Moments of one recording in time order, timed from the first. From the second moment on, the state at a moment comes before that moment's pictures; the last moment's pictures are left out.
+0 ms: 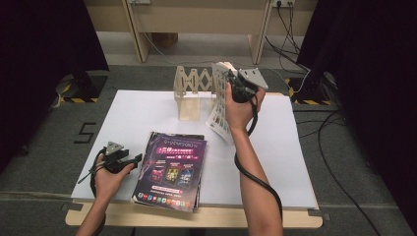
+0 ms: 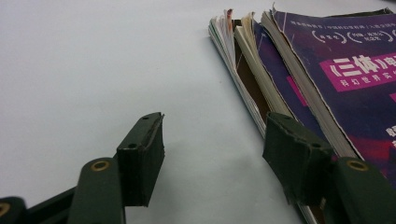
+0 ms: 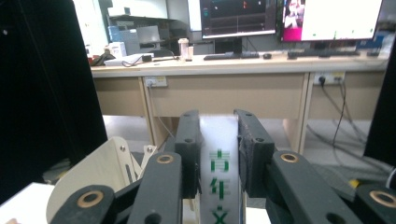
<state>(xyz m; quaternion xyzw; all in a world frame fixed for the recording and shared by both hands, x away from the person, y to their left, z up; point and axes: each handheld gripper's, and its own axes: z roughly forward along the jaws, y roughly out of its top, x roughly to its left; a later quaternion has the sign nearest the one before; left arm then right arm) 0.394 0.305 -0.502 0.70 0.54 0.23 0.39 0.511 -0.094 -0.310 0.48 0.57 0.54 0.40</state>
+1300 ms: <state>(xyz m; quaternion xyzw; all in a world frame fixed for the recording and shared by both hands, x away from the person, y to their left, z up) 0.393 0.307 -0.502 0.70 0.54 0.23 0.40 0.493 -0.136 -0.327 0.51 0.62 0.51 0.32</state>
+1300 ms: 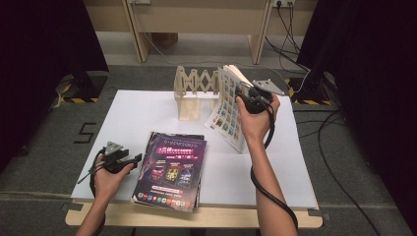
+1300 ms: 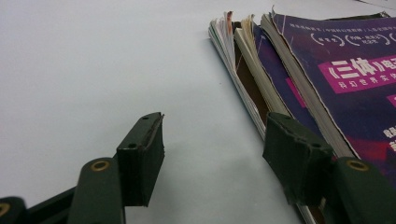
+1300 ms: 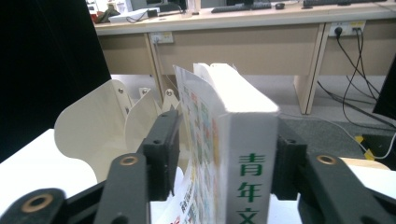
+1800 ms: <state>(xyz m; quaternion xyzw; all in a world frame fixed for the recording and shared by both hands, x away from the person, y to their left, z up) 0.393 0.306 -0.502 0.70 0.54 0.23 0.40 0.522 -0.144 -0.324 0.54 0.64 0.48 0.28</state>
